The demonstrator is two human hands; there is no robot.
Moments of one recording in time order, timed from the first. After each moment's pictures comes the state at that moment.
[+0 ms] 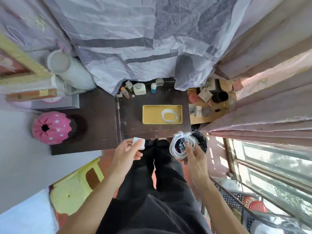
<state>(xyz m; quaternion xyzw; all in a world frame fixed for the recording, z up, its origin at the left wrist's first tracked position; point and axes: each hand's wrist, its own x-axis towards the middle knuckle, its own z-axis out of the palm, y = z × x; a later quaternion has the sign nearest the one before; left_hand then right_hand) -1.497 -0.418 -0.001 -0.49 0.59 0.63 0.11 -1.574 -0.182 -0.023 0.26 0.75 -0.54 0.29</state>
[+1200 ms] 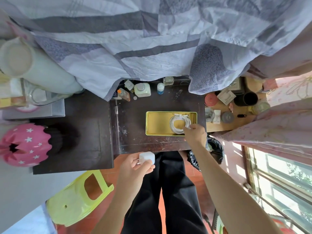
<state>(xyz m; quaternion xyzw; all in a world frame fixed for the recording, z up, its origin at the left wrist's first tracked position) -1.538 -0.409 -0.100 -0.55 0.55 0.62 0.11 -1.723 -0.256 -0.227 0.21 0.87 -0.27 0.34</state>
